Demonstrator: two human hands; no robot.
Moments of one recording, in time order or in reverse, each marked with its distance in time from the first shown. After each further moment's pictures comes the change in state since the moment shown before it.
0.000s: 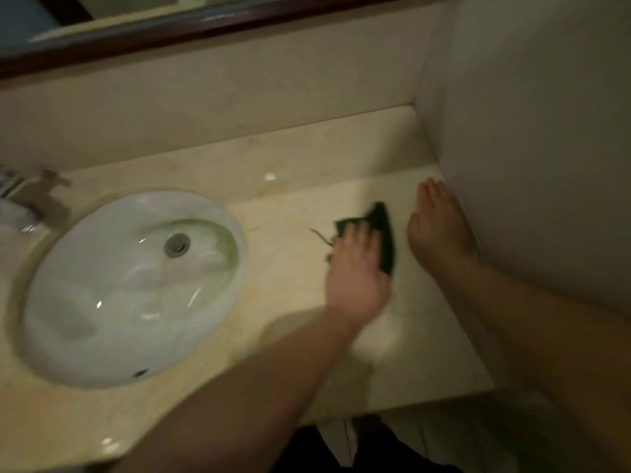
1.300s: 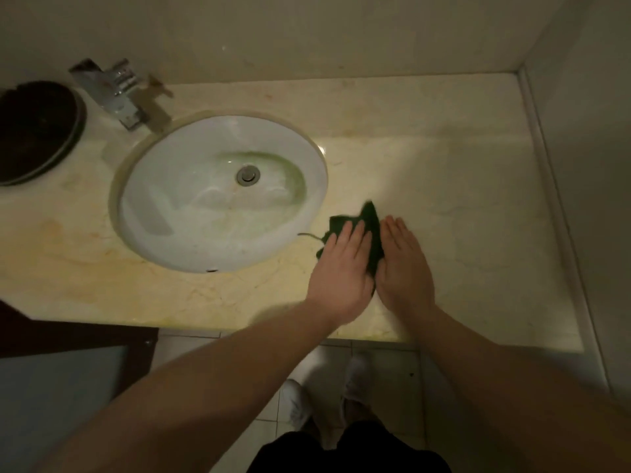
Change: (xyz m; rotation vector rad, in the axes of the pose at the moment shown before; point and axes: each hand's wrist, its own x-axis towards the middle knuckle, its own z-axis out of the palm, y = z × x) left_hand -0.150 -0.084 -0.007 0.021 0.025 -0.060; right_hand -0.159 -0.157 0.037 0.179 -0.051 -0.283
